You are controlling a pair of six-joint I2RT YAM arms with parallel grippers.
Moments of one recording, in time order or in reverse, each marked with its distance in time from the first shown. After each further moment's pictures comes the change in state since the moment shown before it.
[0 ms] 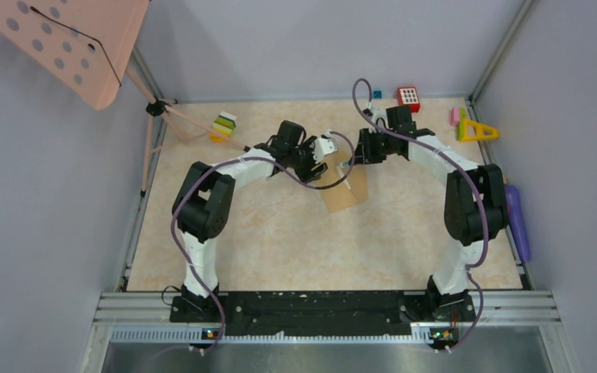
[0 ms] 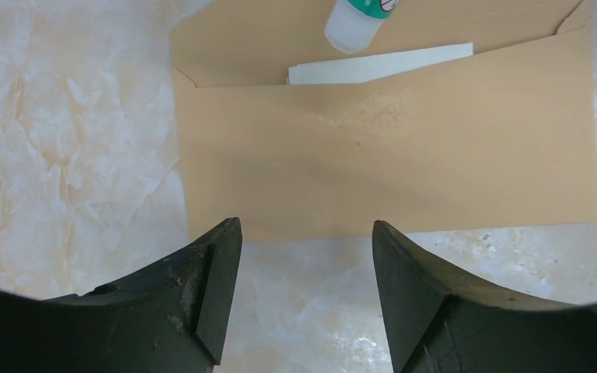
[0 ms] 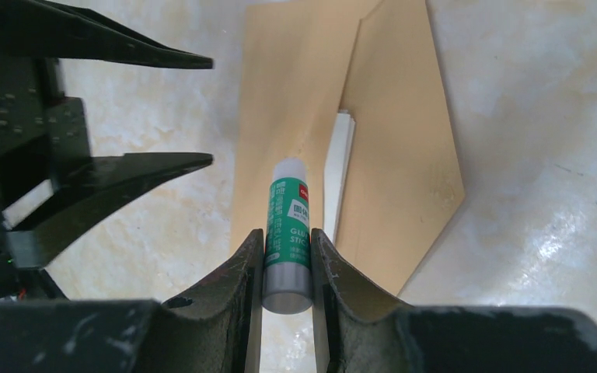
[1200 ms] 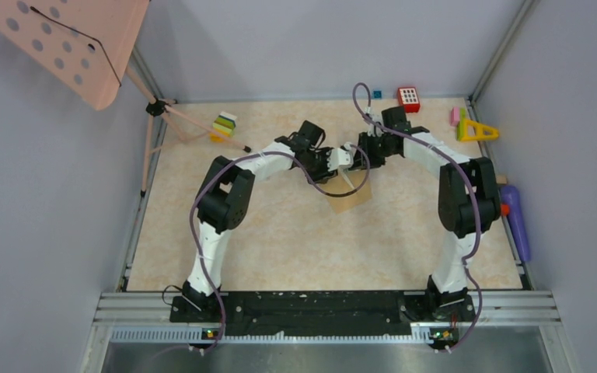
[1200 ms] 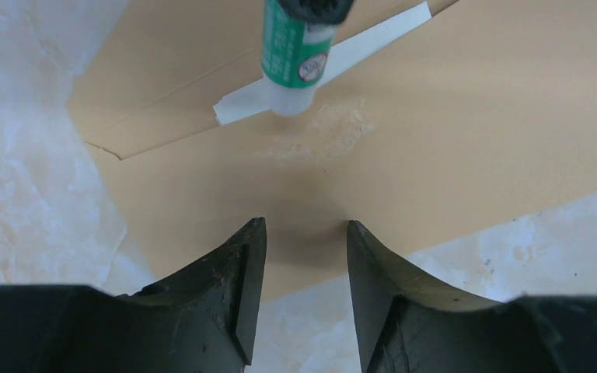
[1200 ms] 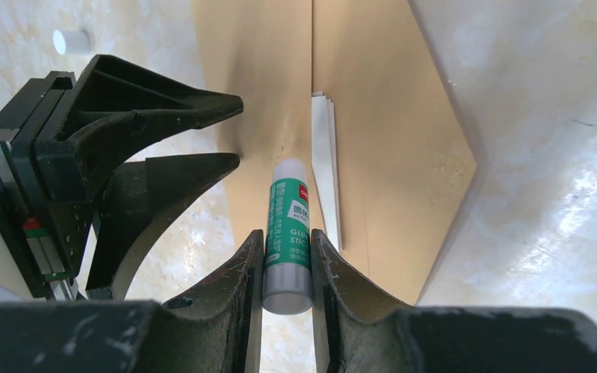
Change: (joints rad) left arm -0.070 0.191 0.243 -0.249 -0.035 0.214; right arm 0.001 0.080 0.068 -0.083 0.014 0.092
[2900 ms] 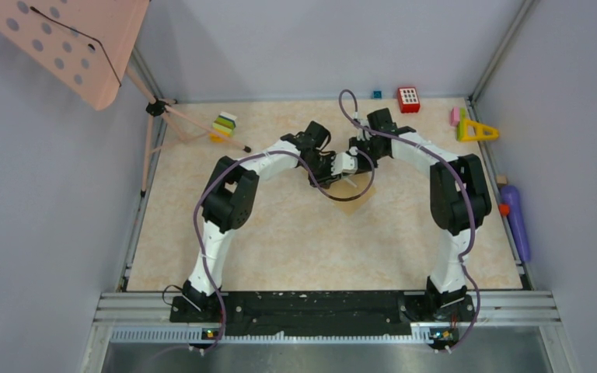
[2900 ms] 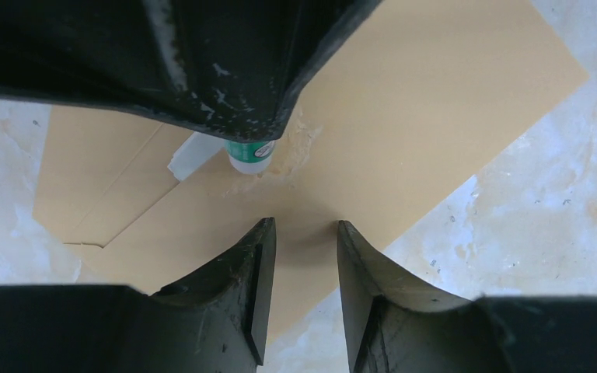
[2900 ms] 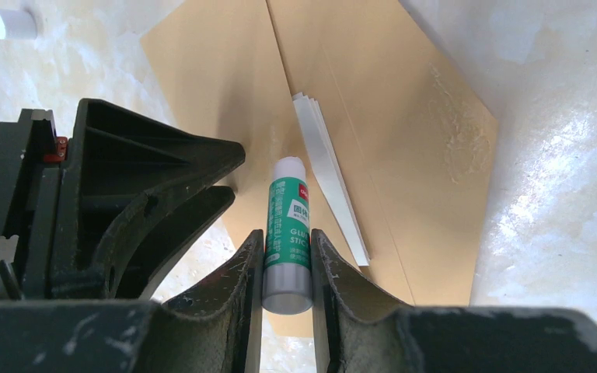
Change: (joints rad) left arm -0.027 0.048 0.099 -0.171 0.060 0.055; right arm 0.085 0.051 0.047 -0.059 0.113 -0.005
